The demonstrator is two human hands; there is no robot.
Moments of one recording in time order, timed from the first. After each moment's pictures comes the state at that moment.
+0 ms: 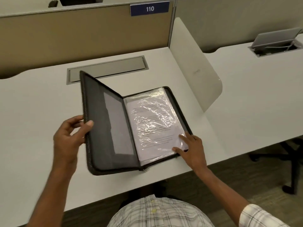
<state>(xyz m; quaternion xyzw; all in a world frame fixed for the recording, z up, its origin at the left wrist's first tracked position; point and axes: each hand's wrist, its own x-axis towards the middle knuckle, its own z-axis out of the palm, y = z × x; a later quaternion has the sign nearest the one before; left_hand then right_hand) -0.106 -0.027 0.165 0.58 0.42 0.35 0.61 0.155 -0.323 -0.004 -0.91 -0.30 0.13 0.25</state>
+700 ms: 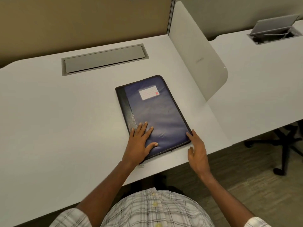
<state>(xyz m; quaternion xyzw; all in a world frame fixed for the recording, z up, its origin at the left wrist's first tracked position) -0.040 -0.092 -0.017 0.95 0.17 0.01 0.27 0.090 -0.341 -0.010 -0.89 -0.24 0.11 0.37</state>
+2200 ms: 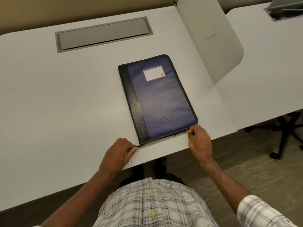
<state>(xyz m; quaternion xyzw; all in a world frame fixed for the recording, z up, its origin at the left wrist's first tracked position) -0.159 -0.085 -0.014 0.94 0.22 0.01 0.27 0.082 -0.336 -0.007 -0.92 -0.29 0.03 0.27</state>
